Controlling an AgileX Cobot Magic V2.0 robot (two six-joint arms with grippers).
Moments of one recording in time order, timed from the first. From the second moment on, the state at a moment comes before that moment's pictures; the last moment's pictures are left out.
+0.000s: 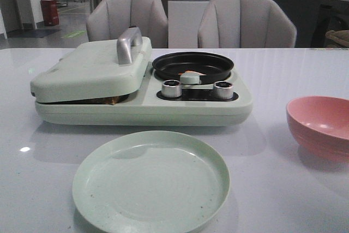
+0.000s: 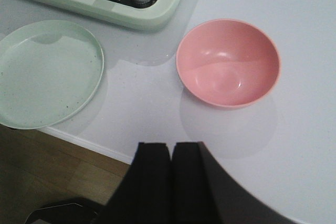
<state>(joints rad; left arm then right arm) -0.33 0.49 -0.66 -0.66 0.80 0.62 0.20 0.55 -0.71 0.13 0.94 -0.06</state>
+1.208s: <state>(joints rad) -0.30 0.39 -0.46 -0.14 0.48 0.13 0.20 0.55 -0.71 0.13 0.93 -0.07</state>
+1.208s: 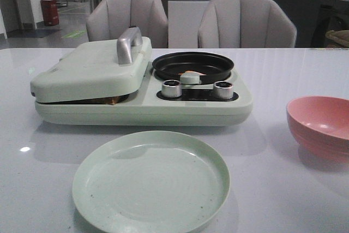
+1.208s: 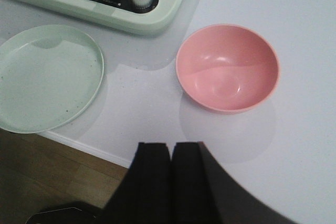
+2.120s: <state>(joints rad) -0.03 0.00 0.00 0.01 0.07 -0.08 0.20 0.55 -0.71 0.13 0.93 -0.07</state>
